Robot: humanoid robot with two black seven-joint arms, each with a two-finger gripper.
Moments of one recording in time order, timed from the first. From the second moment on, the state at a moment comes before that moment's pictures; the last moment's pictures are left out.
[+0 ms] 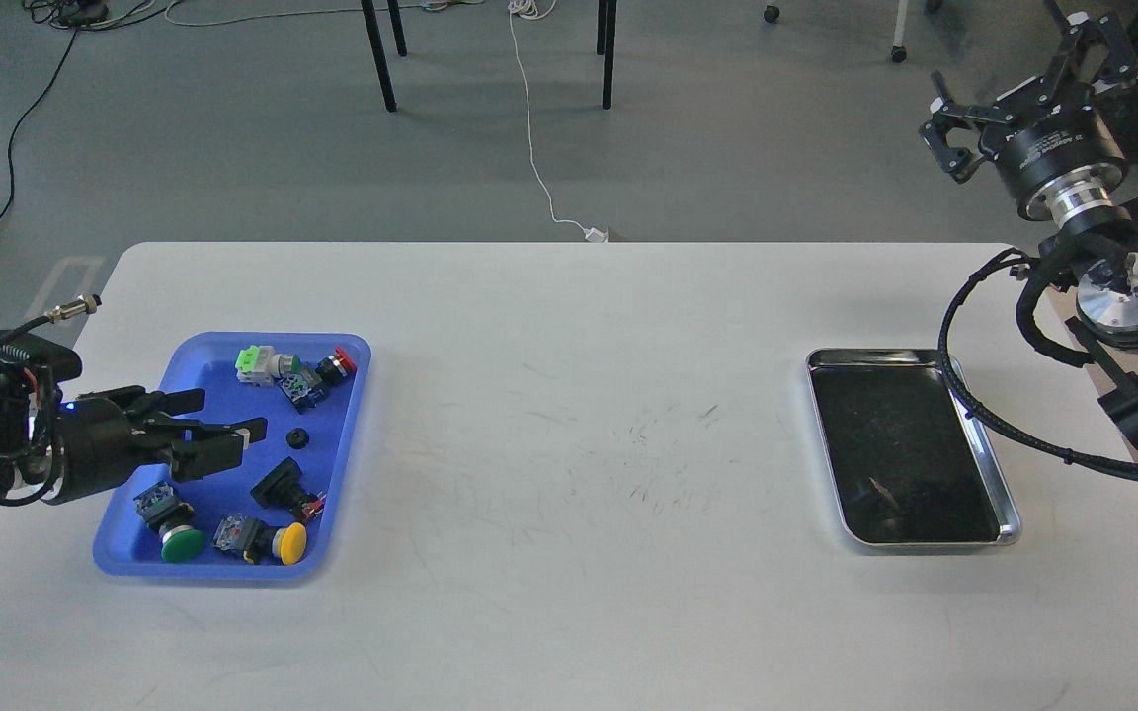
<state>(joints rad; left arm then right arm) -0.57 0.97 -0.36 -1.21 1.73 -0.07 -0.40 0.83 -0.44 0.84 0.72 0.23 0.34 0.23</state>
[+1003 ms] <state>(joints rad) -0.57 0.77 -0.32 -0.83 1.94 0.01 -0.45 0.84 -0.49 0.87 0.79 0.23 0.34 0.23</state>
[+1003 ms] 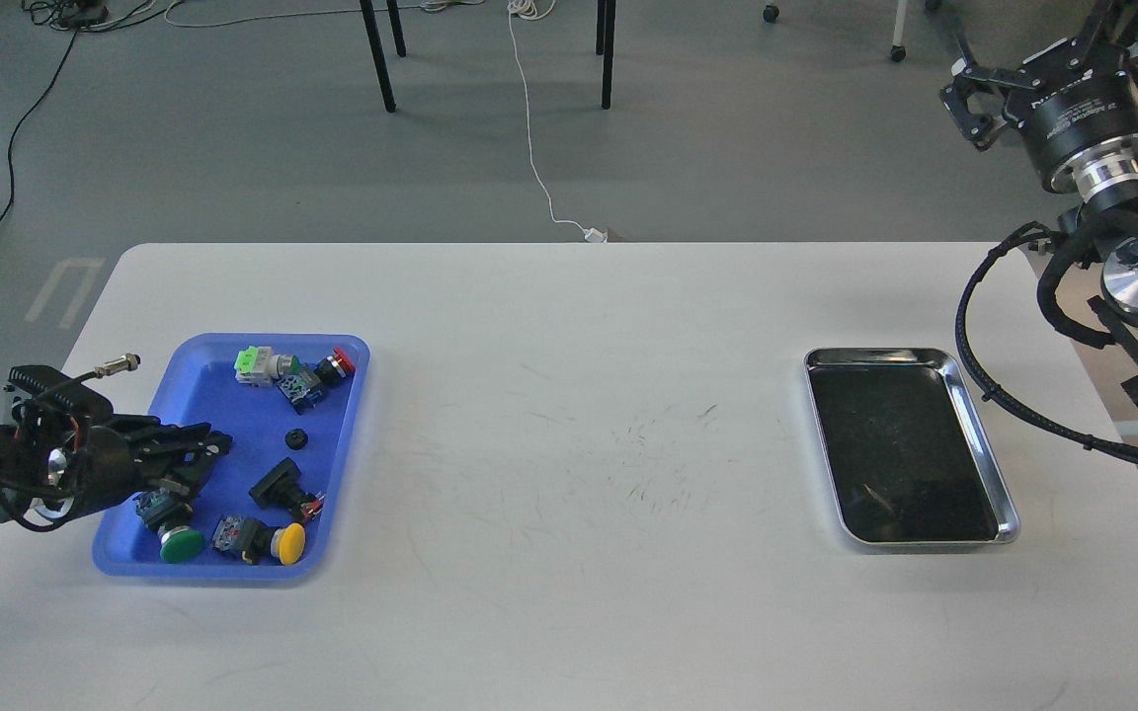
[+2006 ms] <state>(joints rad) -0.99 0.37 -0.27 -1.26 1.96 -0.23 -0.33 0.94 -0.61 0.82 0.80 0.17 0.26 0.20</state>
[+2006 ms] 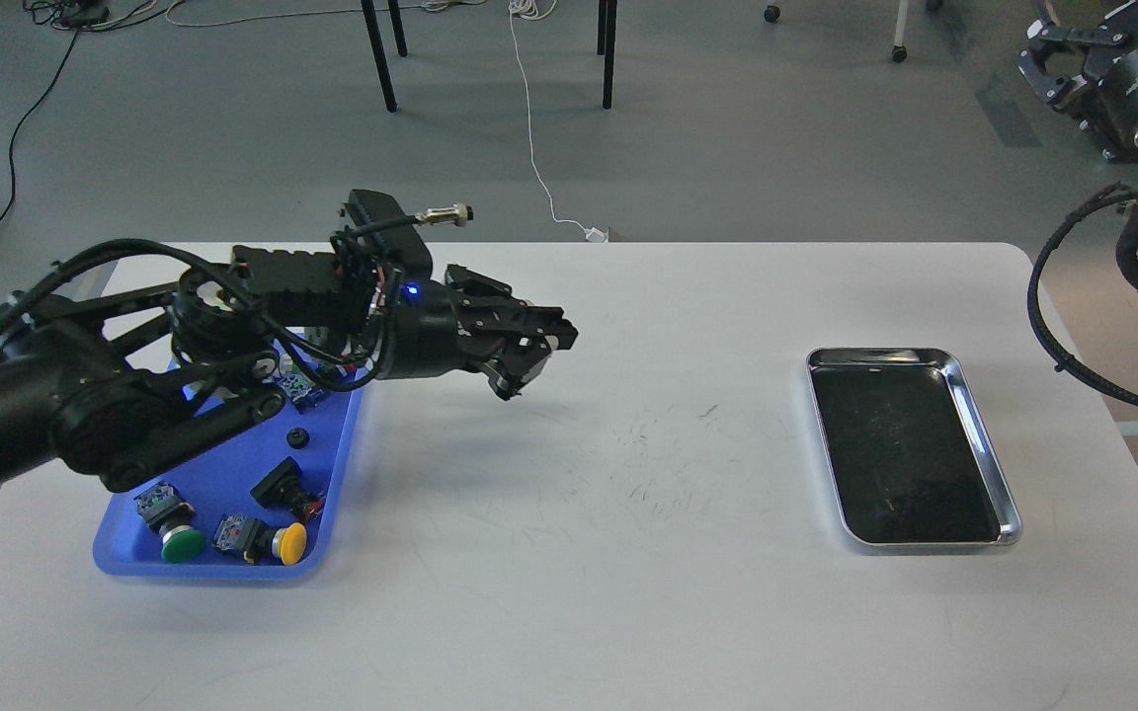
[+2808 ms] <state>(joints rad) -0.94 -0.04 -0.07 -0.92 2.13 -0.19 -0.28 1.12 -0.50 0.64 0.74 0.16 0.26 0.20</state>
